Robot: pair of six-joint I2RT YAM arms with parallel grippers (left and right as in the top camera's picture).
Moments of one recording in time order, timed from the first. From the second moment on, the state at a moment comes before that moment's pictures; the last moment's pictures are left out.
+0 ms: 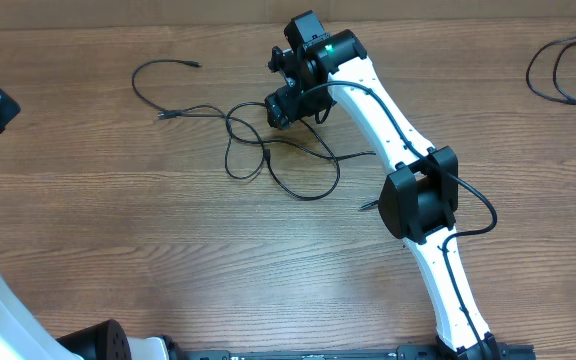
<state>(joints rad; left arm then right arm) 0.31 1.57 2.58 -1.67 -0.30 -0.41 0.46 2.55 2.50 -1.23 -0.25 -0.06</state>
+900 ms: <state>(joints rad) 0.30 1.71 2.55 -1.69 0.30 -0.02 0.46 2.58 2.46 -1.19 -0.25 -0.11</state>
